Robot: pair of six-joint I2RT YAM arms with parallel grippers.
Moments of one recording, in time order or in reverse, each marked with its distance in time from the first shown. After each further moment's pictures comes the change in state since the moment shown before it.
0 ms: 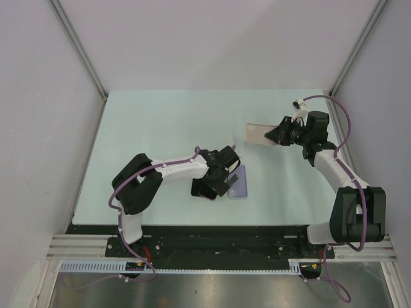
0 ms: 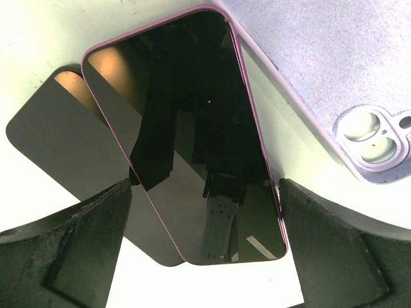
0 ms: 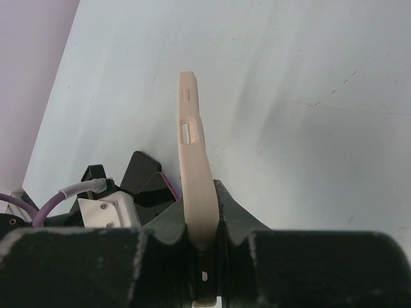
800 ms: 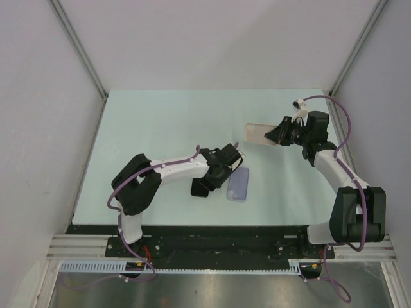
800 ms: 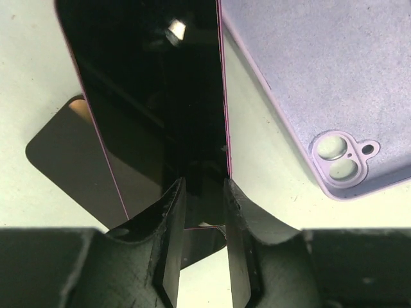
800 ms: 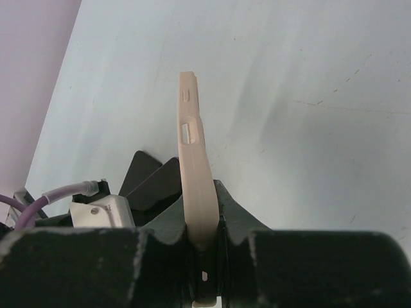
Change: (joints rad) left arm -0.002 0.000 0.028 0.025 0.001 0.023; right arm 0.000 0.000 0.000 0.000 -0.003 0.007
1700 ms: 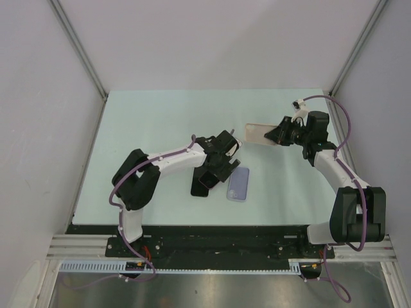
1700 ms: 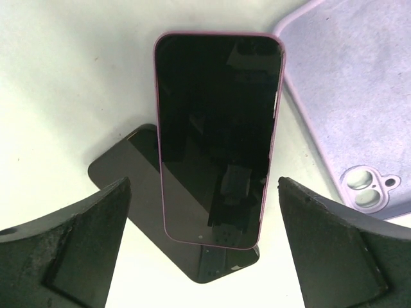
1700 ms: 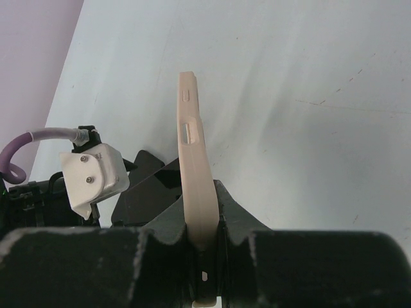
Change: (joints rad) left arm 0.084 0.022 0.094 -0.025 0.011 0.040; right arm 0.000 0.000 0.000 0.000 -0.008 0.004
